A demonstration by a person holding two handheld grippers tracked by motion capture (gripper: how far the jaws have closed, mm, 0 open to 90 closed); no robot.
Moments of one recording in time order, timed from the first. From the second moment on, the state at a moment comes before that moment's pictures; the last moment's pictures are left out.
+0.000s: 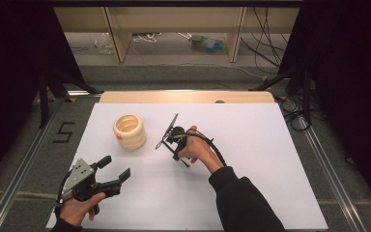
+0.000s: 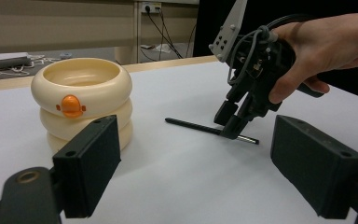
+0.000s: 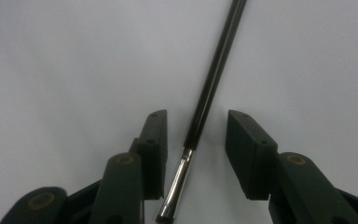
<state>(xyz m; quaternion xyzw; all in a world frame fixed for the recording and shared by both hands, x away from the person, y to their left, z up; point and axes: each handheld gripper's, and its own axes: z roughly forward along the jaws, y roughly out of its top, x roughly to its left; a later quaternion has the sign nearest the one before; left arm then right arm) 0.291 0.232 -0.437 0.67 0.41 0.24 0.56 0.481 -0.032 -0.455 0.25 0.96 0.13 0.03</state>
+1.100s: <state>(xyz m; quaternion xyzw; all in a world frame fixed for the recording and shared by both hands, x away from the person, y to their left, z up) 0.291 0.232 -0.437 0.67 0.41 0.24 0.56 0.489 -0.024 -0.457 0.25 0.96 0.09 0.02</state>
